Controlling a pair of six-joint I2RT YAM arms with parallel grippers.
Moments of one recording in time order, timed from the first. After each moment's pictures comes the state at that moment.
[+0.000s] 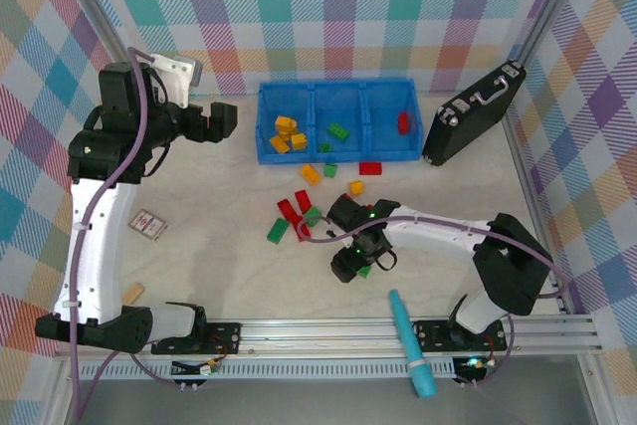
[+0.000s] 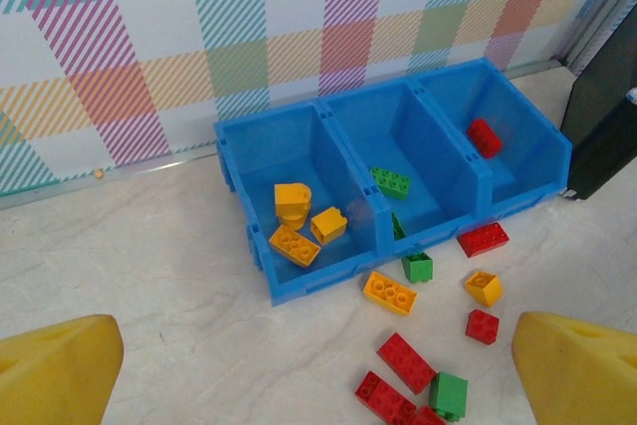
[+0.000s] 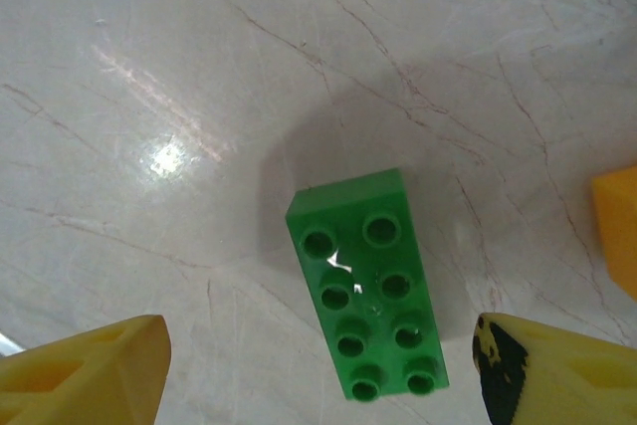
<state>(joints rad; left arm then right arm) -0.14 1.29 1.82 -1.02 0.22 0.06 0.95 1.57 0.97 -0.81 -0.07 0.20</state>
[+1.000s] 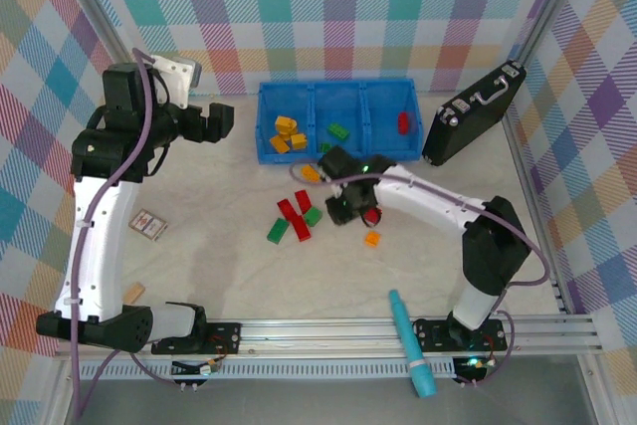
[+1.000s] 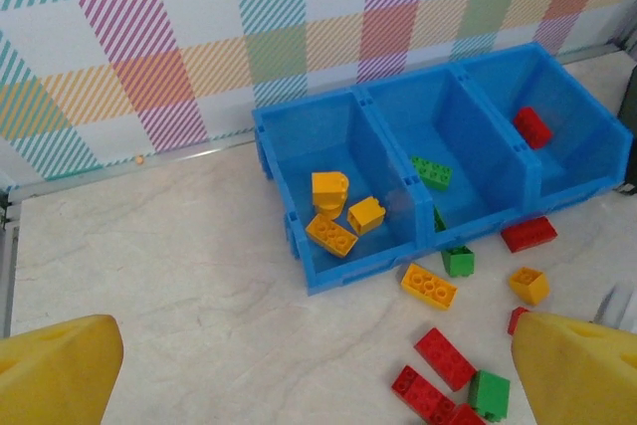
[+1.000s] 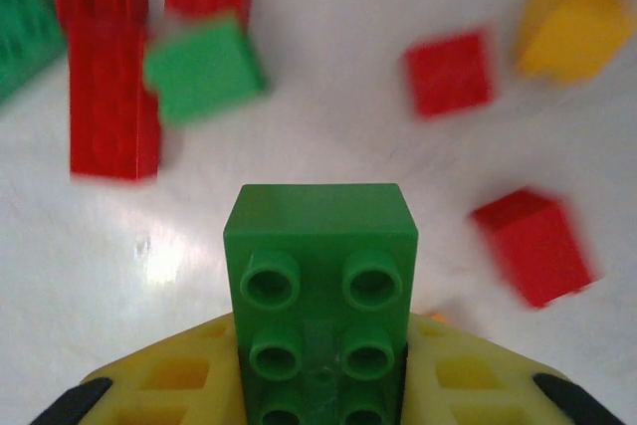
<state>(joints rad) -0.13 1.29 1.79 -1.02 0.14 0.08 0.78 1.71 1.43 -0.95 0.05 0.23</state>
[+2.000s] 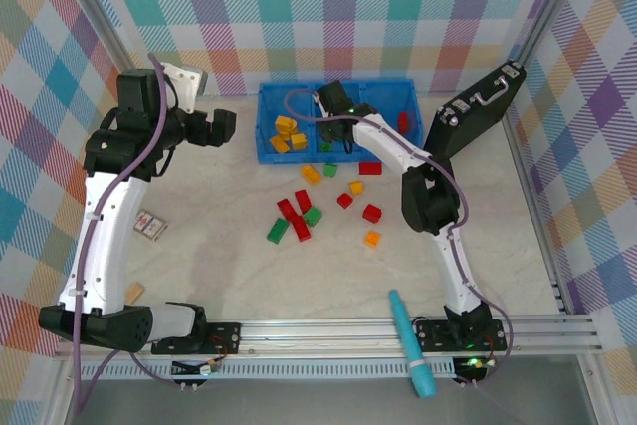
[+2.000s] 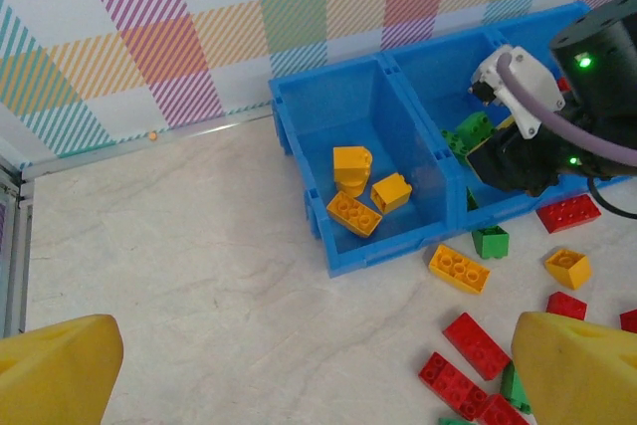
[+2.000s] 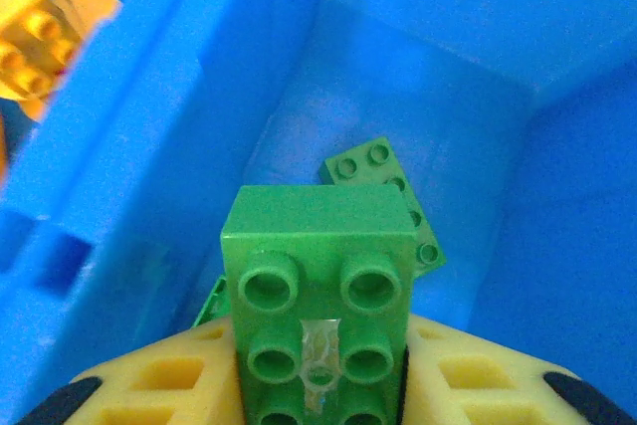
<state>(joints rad) -0.13 1.29 1.70 -0.97 0.09 0.11 0.55 2.37 2.15 -0.68 0.20 0.01</state>
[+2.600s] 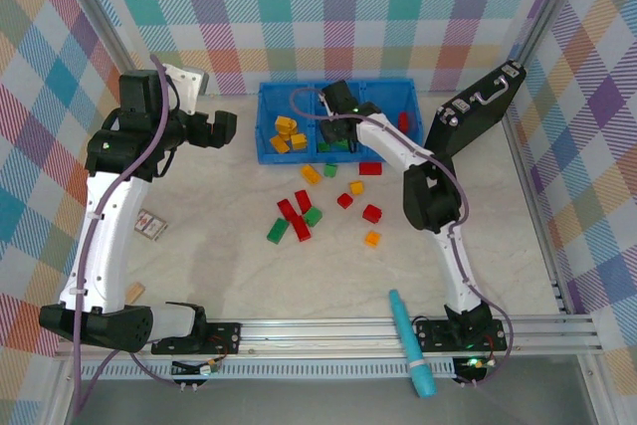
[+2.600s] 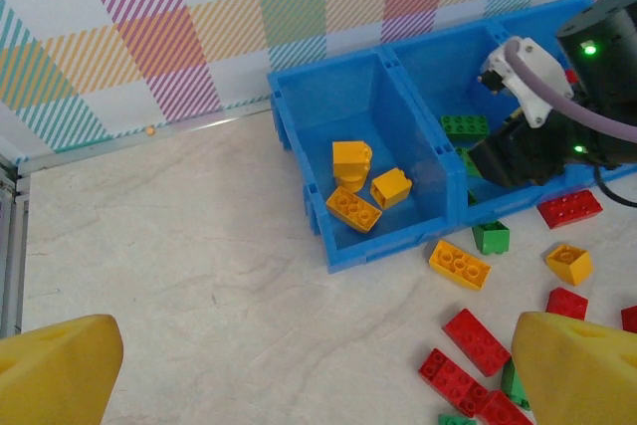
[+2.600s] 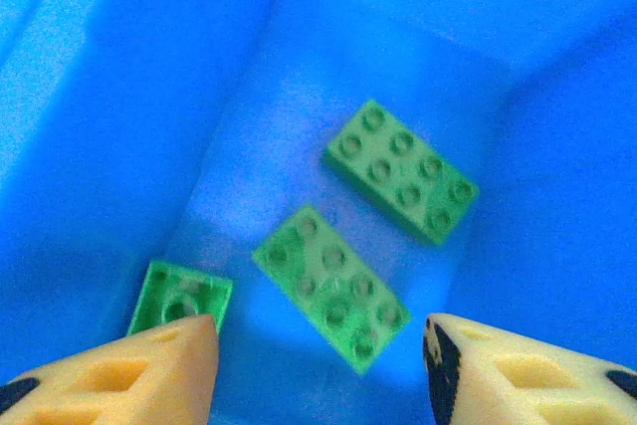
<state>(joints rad) -0.13 1.29 1.69 -0.97 0.10 0.11 0.54 2.33 2.11 -0.69 0.20 0.02</state>
